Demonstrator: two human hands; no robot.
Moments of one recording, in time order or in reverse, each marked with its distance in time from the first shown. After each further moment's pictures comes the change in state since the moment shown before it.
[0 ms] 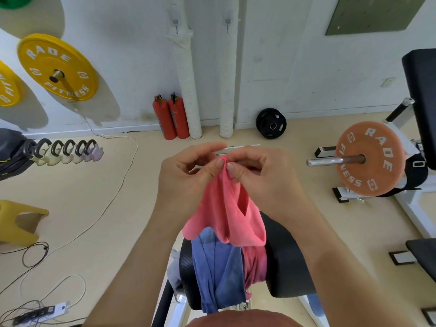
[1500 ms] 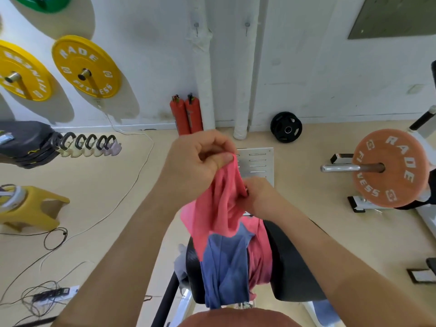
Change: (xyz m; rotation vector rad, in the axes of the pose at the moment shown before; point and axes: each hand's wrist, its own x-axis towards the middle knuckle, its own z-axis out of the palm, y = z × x) left_hand 0.009 0.024 -0.011 0.258 -0.164 0.101; right_hand 0.010 0.091 0.025 -0.495 -0.448 0.274
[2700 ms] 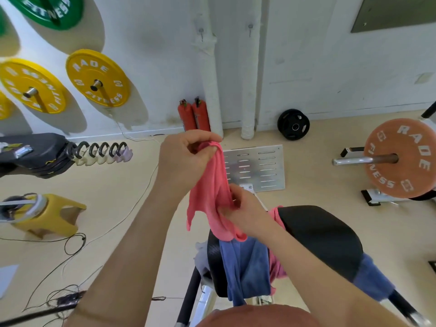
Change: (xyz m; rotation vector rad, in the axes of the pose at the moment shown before) left_hand -0.019 -0.024 -0.037 0.109 0.231 -0.092; right_hand -0.021 -0.043 0.078 0.518 0.125 0.004
